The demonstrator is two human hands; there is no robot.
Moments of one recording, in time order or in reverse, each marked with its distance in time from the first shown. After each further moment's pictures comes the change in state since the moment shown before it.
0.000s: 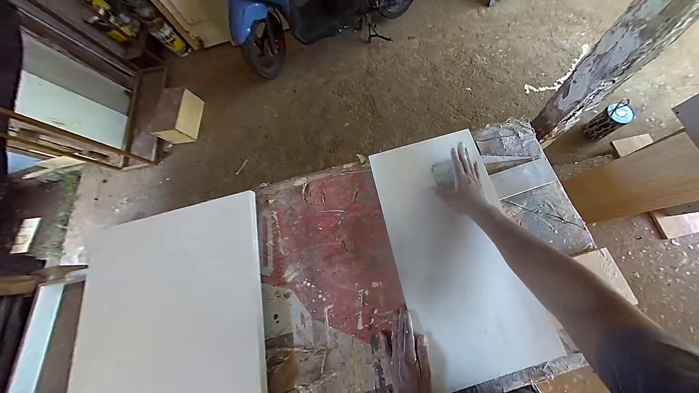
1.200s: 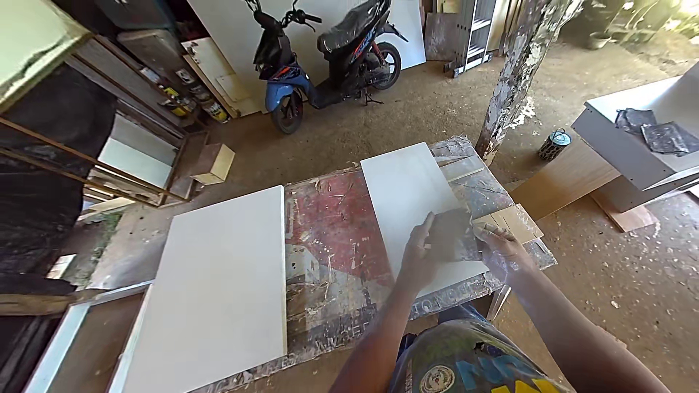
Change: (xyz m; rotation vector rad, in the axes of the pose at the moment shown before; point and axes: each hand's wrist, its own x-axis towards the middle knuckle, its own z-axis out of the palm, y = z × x) left_hand 0.020 0.187 -0.122 -0.805 -0.363 0.177; right_hand -0.370 -0.088 -0.214 1.565 0.019 0.380
